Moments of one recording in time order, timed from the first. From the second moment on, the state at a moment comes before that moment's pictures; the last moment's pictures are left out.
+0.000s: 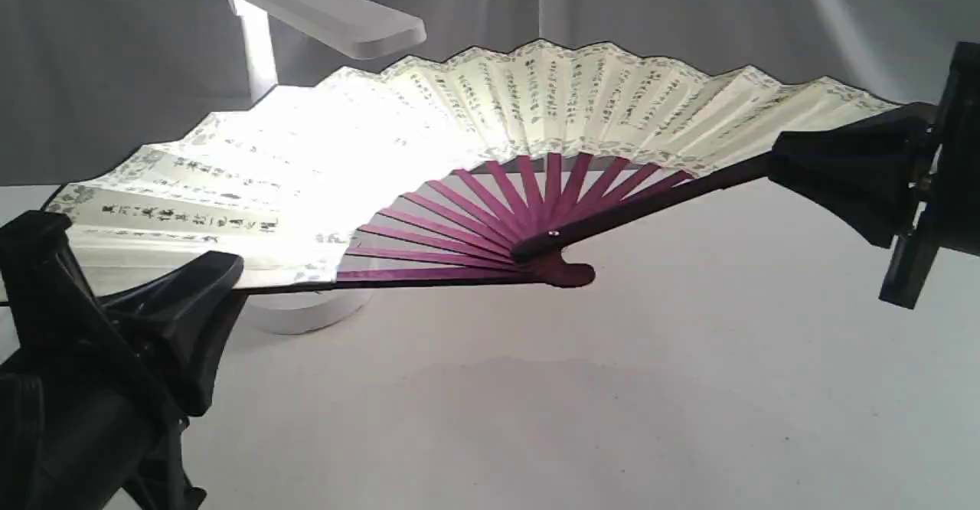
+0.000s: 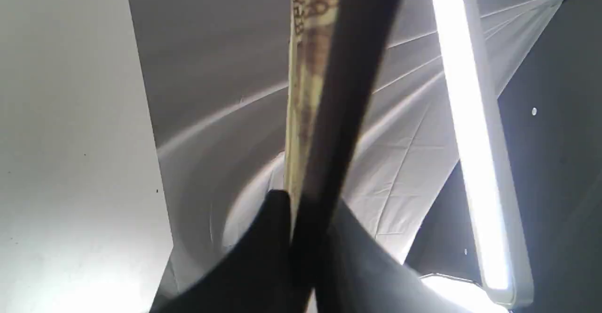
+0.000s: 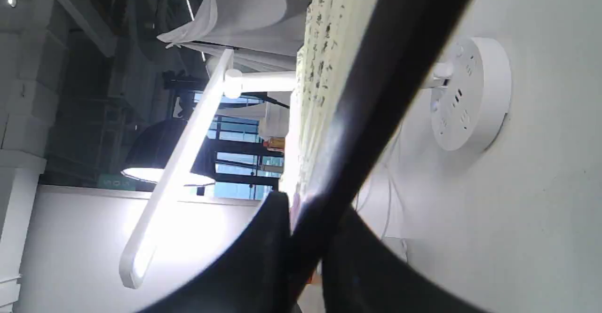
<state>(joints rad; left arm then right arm) -0.98 1.23 -0.32 -0.88 -0.96 -1.14 -0.31 1.65 -0.80 1.72 1.30 -0.91</state>
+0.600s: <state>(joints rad) -0.98 1.35 -0.34 -0.87 -1.06 -1.17 -0.31 1.65 -0.80 1.72 1.27 -0.90</state>
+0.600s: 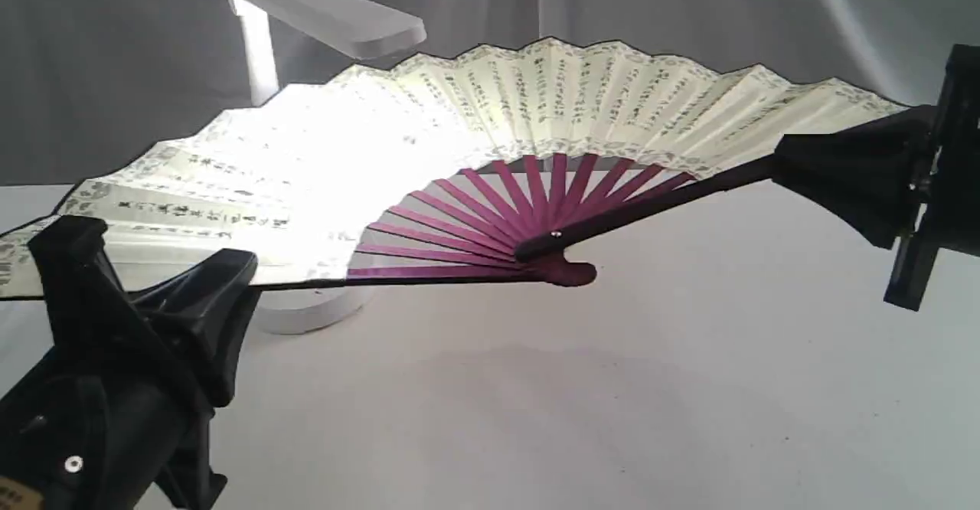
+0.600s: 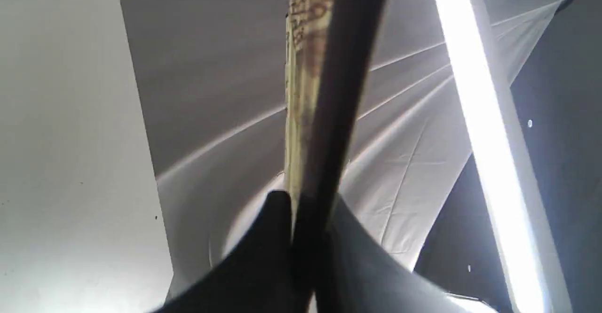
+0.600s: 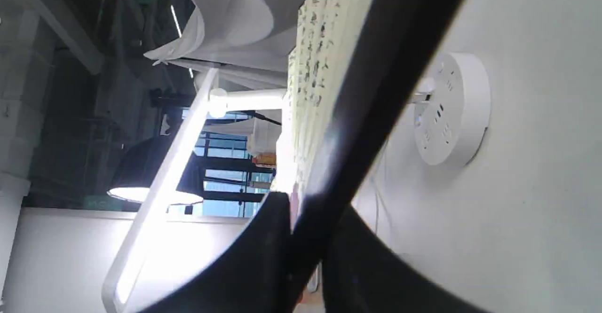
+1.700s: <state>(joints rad) -0.98 1.70 -0.57 -0.84 -0.97 -1.22 -0.53 1.65 -0.80 1.48 1.14 -0.81</state>
